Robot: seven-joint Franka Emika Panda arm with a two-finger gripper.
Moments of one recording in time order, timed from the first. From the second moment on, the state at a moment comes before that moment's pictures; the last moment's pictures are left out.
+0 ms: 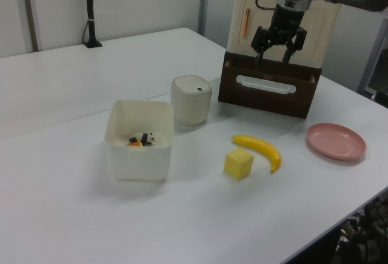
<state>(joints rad) 0.04 -0.01 -0.15 -1.66 0.03 1.75 0.12</state>
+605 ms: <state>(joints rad) 0.04 -0.02 -0.18 -1.66 0.03 1.75 0.12</state>
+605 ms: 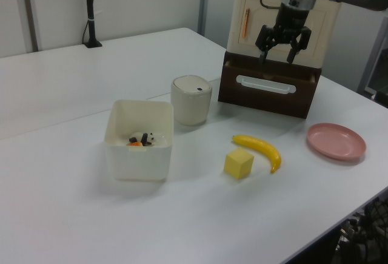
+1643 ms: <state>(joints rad) 0.05 -0.02 -0.18 -1.66 0.06 1.75 0.12</state>
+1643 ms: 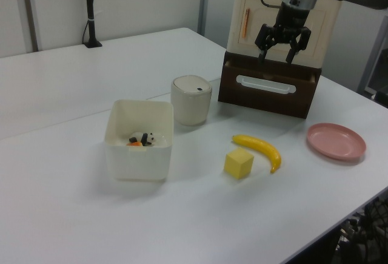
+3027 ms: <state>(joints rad) 0.07 0.00 -0.01 -1.66 0.09 1.76 -0.80</state>
